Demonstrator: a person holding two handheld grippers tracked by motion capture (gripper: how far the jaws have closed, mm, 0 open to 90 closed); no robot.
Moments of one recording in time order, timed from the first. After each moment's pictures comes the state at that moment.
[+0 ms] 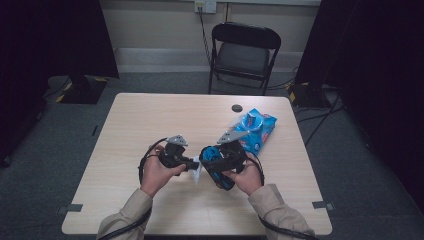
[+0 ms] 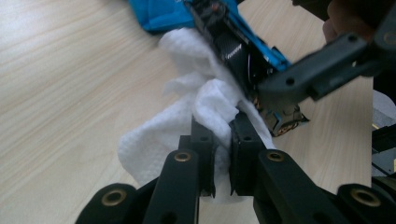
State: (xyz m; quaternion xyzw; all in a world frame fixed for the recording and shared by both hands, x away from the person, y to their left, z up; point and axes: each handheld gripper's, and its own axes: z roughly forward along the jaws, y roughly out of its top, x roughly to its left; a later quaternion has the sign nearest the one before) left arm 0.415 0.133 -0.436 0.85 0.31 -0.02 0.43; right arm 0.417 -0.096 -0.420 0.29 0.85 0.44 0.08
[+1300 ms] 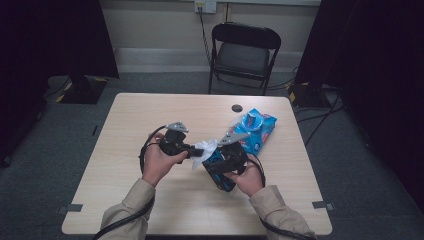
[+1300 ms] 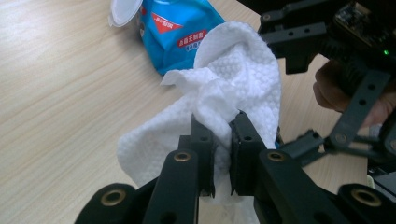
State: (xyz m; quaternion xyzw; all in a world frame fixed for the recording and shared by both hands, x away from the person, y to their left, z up) left arm 0.429 0.125 -0.402 0.84 0.31 0.00 0.45; right arm 0.416 -0.100 -0.424 0.29 0.85 0.43 0.08
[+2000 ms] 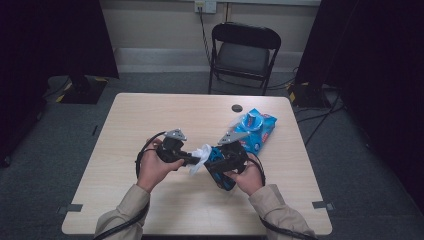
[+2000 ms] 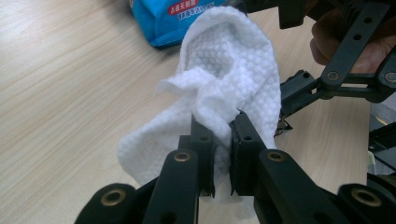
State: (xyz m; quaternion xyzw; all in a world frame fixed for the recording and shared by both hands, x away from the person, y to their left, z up) left arm 0.418 0.131 -0.413 0.86 0.30 -0.01 0.42; right arm 0.418 -0.099 -0.424 0.29 0.85 0.42 0.09
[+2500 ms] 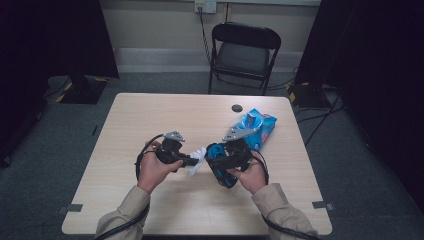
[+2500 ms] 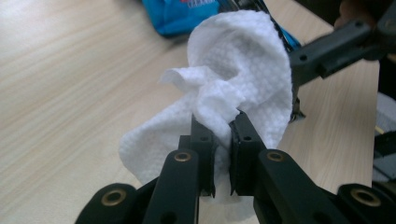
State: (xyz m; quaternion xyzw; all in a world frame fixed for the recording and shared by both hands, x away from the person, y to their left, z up) left arm 0.423 0.142 -0.421 0.84 0.33 -0.01 0.44; right arm 0.419 -0.109 -0.414 0.30 0.84 0.44 0.10
